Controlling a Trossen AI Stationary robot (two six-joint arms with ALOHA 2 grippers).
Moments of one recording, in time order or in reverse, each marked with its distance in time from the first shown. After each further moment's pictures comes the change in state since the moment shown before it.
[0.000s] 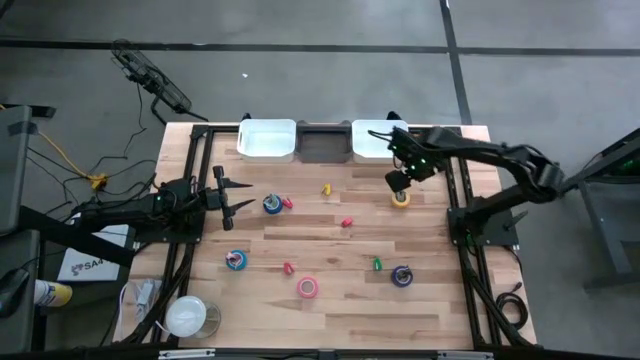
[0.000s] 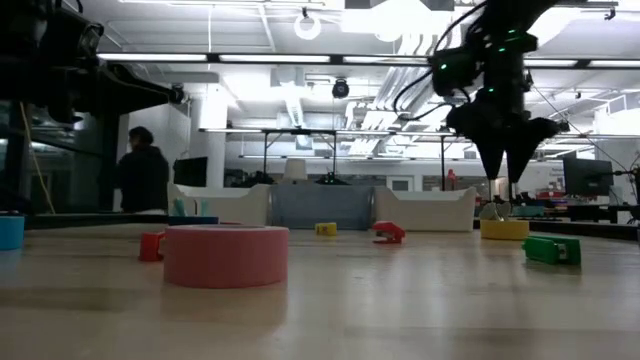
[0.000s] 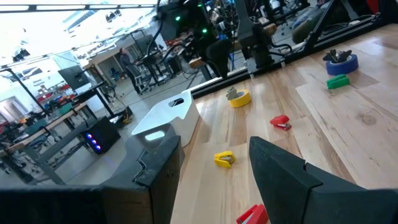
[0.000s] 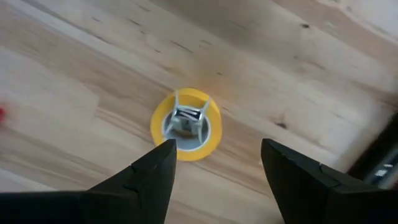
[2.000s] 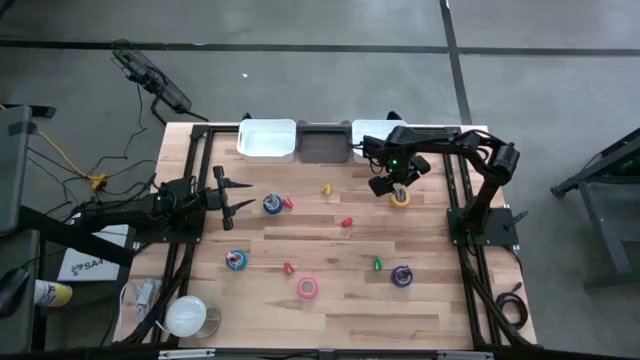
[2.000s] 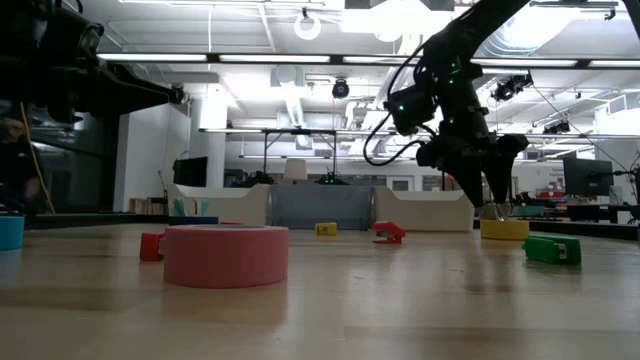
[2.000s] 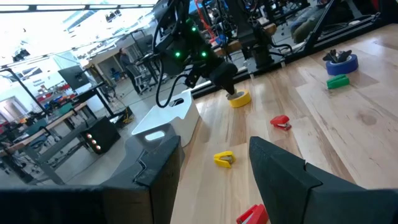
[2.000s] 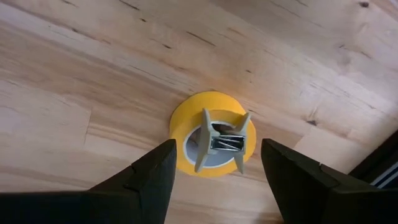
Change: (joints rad) left arm 0.000 0.000 0.000 0.000 0.000 0.000; right arm 0.065 0.344 0.177 -0.112 -0.007 0.095
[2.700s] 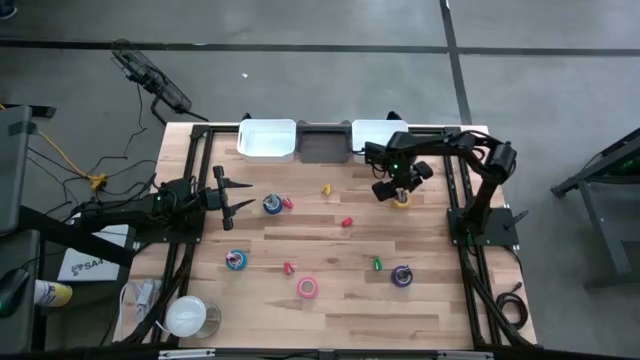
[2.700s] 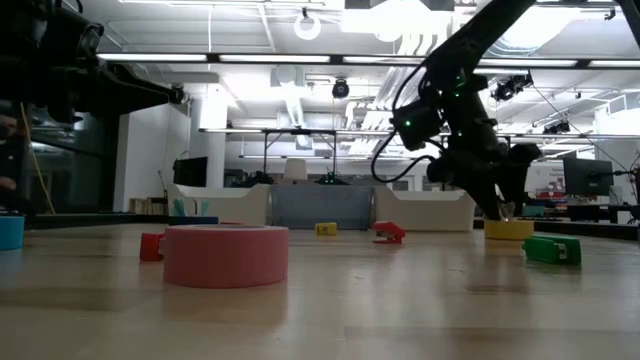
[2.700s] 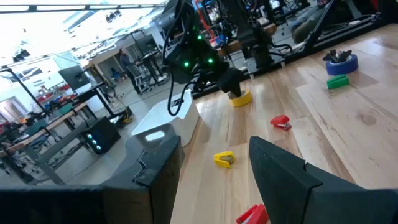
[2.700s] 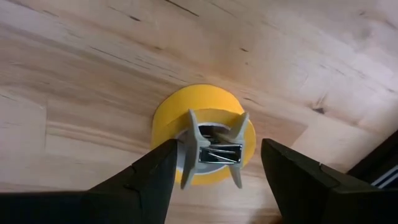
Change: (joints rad) left arm 0.000 0.000 0.000 0.000 0.000 0.000; right arm -0.001 0.033 -0.072 0.047 -0.013 0.017
